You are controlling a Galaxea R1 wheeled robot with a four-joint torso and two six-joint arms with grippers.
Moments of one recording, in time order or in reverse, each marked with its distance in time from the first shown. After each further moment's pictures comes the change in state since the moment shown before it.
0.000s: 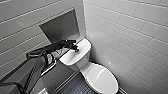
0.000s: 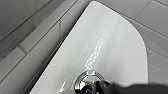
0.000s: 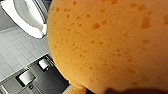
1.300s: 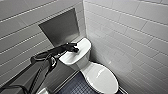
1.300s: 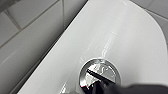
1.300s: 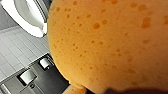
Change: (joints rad) left arm 0.065 0.059 -0.066 0.044 -0.100 0.001; right arm 0.001 0.005 0.002 0.000 0.000 0.000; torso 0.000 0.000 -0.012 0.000
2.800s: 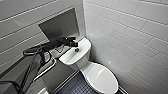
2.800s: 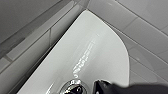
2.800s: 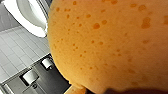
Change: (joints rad) left arm -0.103 -0.124 0.181 -0.194 0.104 -0.003; right arm -0.001 0.016 0.000 0.000 0.000 0.000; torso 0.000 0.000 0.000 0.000
